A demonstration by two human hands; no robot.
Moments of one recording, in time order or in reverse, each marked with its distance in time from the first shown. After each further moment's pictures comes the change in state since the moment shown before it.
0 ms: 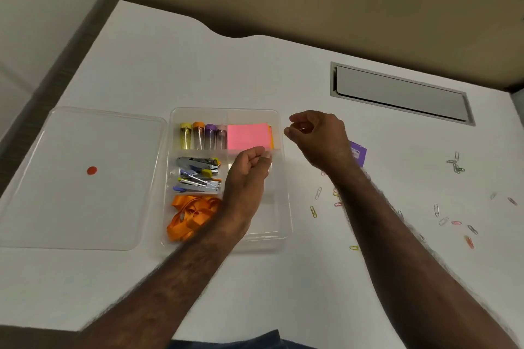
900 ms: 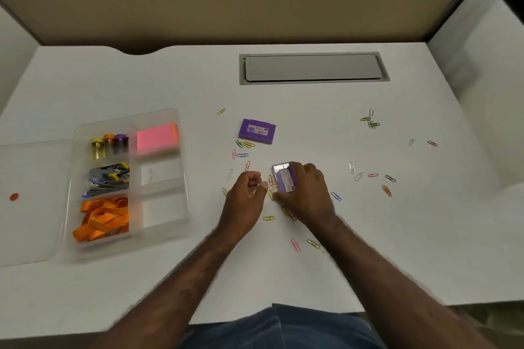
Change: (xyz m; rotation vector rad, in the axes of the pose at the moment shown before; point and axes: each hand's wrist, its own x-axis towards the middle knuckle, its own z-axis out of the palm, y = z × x) left_hand -0.065 -0.105 0.184 0.661 -0.104 0.143; right_hand -0.123 0.255 -0.049 -0.138 -0.056 0.198
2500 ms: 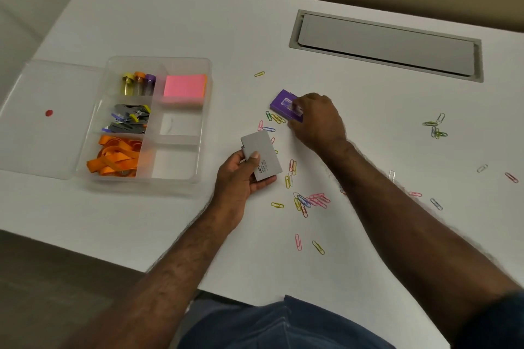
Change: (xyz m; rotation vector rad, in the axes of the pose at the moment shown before) left_hand 0.009 -0.028 0.000 -0.919 0.202 -0.321; right_hand 0.134 -0.050 -0.014 -0.140 -0.050 -0.481
